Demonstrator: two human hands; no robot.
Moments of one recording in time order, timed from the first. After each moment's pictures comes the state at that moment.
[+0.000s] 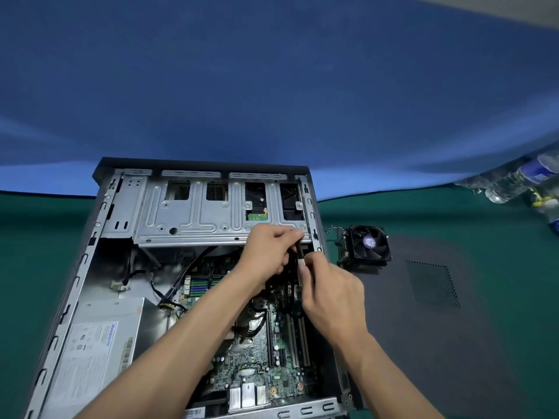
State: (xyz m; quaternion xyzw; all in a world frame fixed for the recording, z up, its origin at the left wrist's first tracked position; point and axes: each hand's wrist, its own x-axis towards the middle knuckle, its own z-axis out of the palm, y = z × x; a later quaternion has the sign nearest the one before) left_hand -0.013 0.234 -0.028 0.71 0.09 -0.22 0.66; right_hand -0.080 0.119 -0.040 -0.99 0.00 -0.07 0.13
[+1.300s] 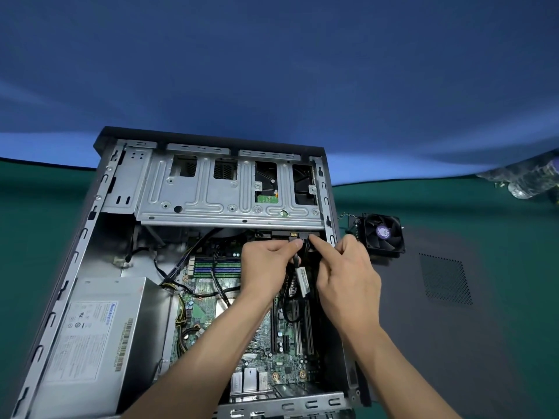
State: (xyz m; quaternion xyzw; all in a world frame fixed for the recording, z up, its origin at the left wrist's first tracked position) left_hand -0.042 0.227 -0.075 0.66 0.24 -0.11 0.71; right_hand -0.076 0.121 -0.040 -0.99 0.05 -0.06 0.13
